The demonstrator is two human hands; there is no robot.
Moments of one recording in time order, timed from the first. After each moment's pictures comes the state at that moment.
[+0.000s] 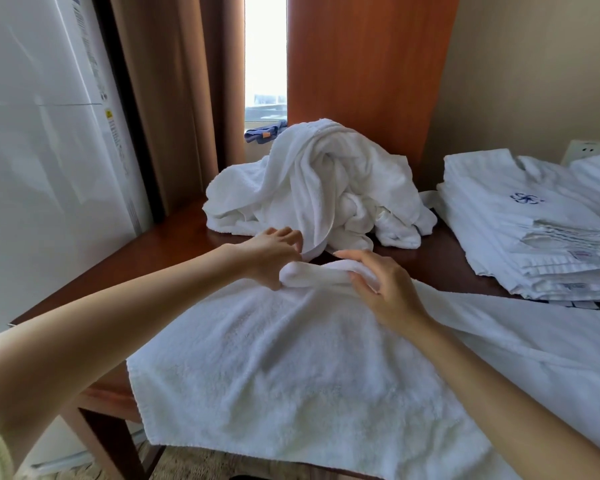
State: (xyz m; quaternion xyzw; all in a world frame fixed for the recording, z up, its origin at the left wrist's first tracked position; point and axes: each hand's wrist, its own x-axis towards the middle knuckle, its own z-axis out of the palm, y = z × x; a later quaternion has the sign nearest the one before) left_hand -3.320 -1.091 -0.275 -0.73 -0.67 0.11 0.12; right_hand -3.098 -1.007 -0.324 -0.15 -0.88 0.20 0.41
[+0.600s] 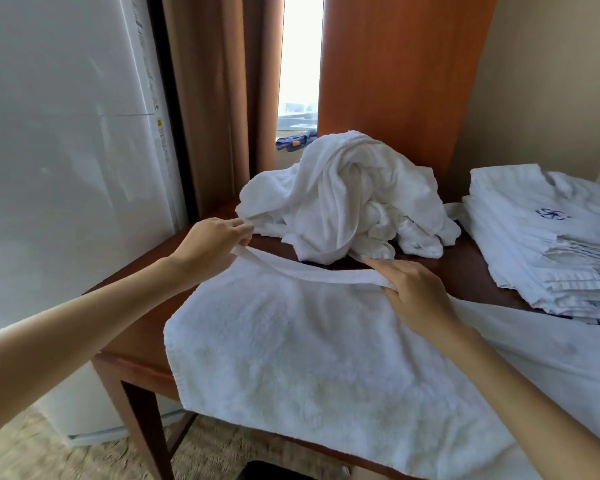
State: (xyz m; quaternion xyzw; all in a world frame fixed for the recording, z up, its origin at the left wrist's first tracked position) left_hand -3.366 -1.200 -0.260 -0.59 -0.77 -0.07 0.24; right_hand -3.087 -1.009 -0.314 -0.17 -0.92 0.03 0.35
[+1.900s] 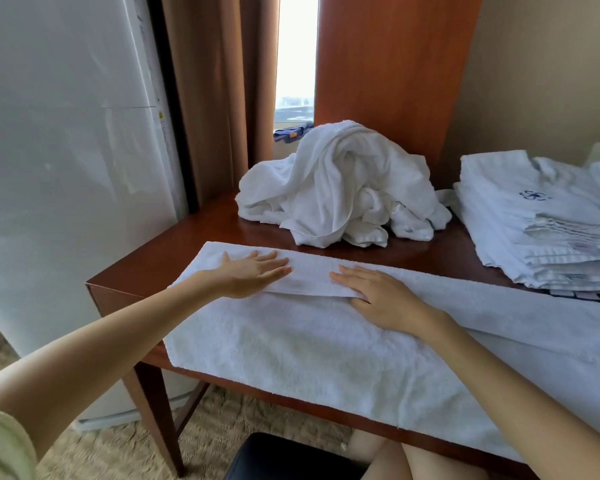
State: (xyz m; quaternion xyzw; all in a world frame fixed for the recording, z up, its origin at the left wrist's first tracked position) left_hand -3.327 -1.192 -0.308 -0.56 -0.82 -0.01 -0.12; right_hand -3.092 -1.040 -0.327 -0.18 -0.98 0.09 0.07
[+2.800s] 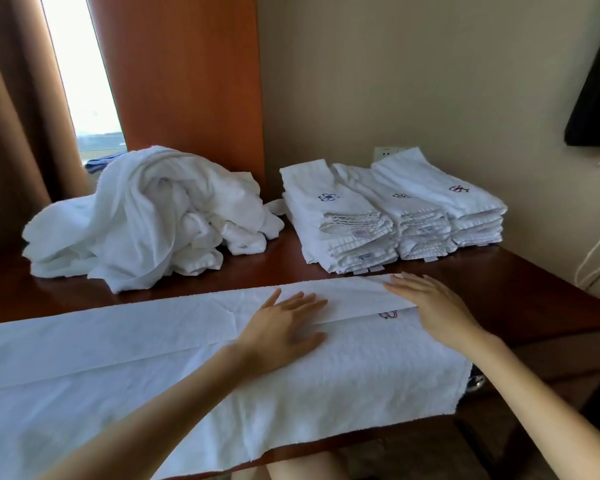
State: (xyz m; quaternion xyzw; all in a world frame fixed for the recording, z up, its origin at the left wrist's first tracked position) left_hand -3.072 -1.048 -0.344 -0.81 -0.57 -0.15 0.02; right_hand -2.776 -0.944 -0.335 -0.45 -0.88 -0.03 0.14
